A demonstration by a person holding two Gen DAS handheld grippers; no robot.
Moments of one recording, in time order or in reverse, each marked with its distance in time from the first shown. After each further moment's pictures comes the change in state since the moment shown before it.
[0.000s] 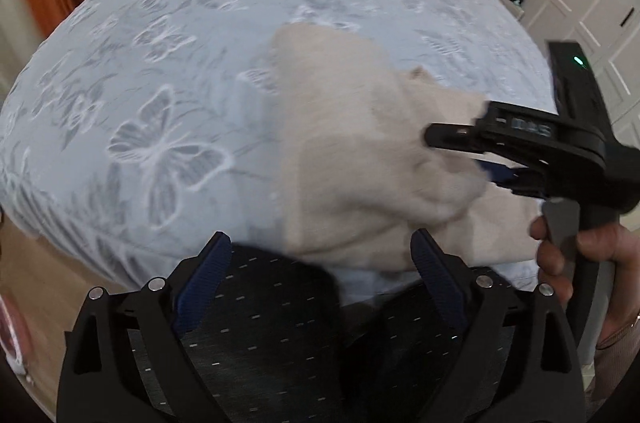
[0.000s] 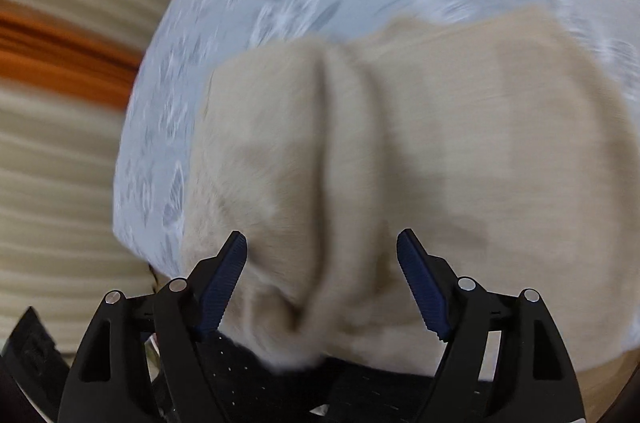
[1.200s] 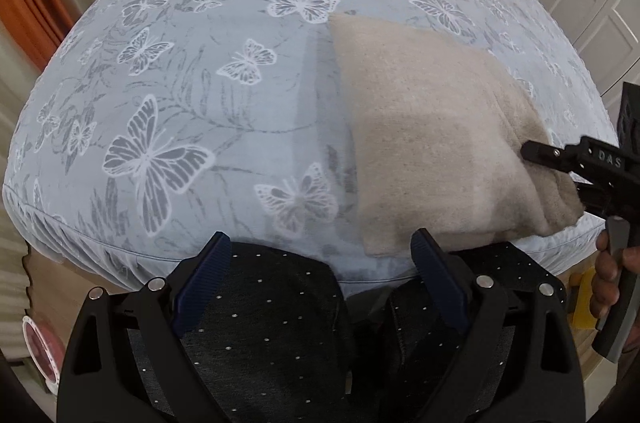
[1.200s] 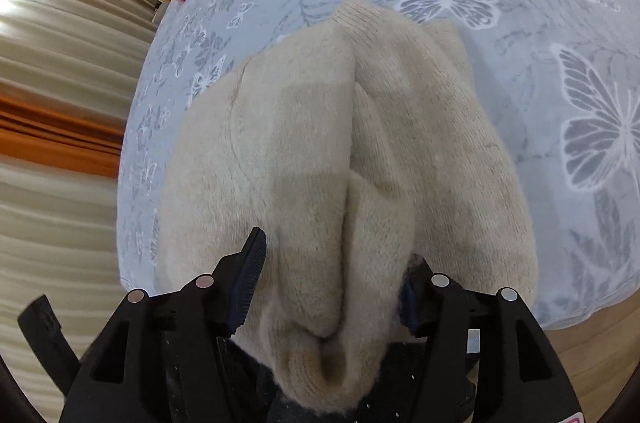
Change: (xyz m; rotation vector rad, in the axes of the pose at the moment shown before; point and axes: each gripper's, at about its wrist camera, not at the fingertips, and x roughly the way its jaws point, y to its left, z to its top) left arm 0.019 -0.042 -0.002 0.136 0.064 0.079; right arm -0.062 -0.122 -0.045 0.232 -0.170 0.034
